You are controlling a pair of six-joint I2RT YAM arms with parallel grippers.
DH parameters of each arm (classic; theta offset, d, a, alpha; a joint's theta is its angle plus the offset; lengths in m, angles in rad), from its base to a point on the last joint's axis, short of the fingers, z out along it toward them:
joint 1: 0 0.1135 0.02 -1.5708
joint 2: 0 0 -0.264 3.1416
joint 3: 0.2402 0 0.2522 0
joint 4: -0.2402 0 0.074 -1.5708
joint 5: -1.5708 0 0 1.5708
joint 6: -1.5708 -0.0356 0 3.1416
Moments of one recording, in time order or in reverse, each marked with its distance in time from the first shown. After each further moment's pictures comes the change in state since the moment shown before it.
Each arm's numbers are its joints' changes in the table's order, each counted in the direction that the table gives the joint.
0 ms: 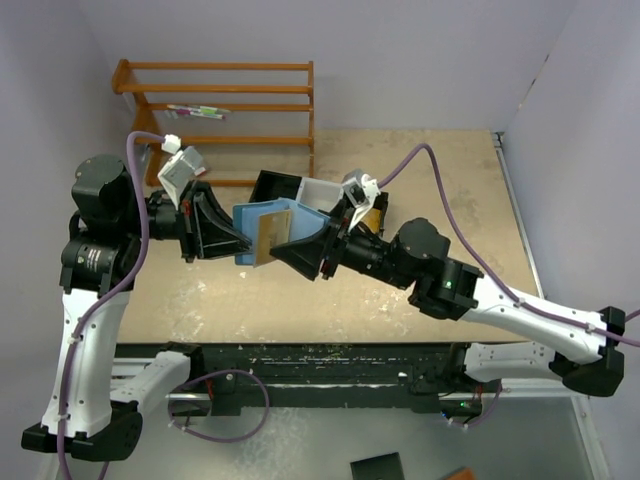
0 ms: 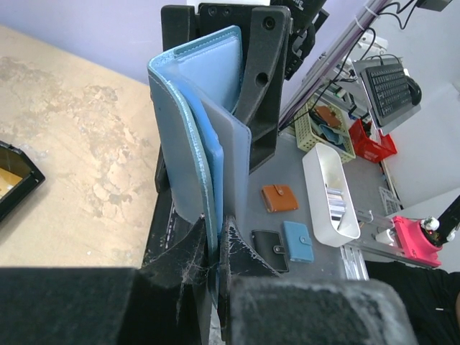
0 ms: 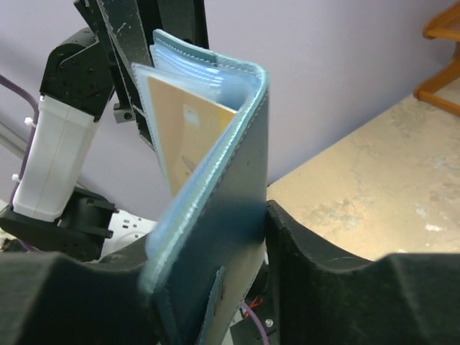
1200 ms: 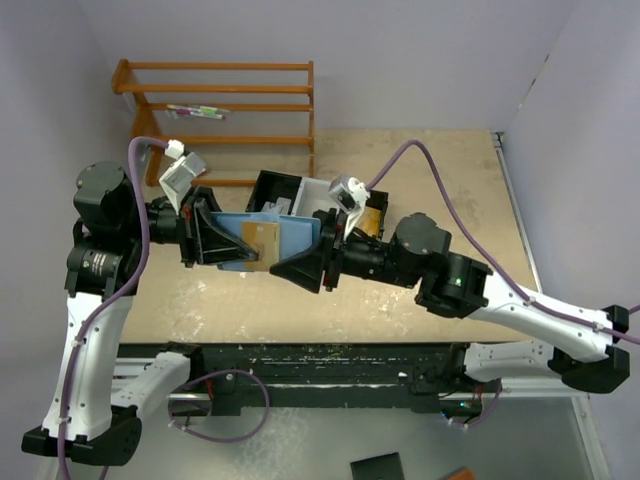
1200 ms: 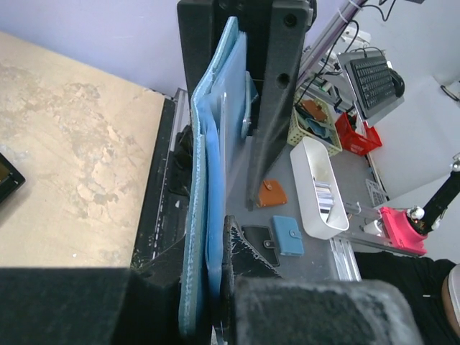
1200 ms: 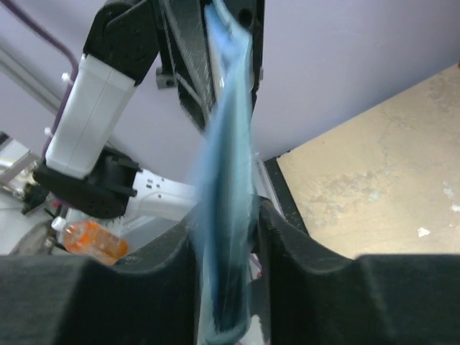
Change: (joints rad) left arm -0.004 -0.026 -0.067 0.093 -0.037 0.067; right arm 0.045 0.030 0.135 -0.194 0.082 0.034
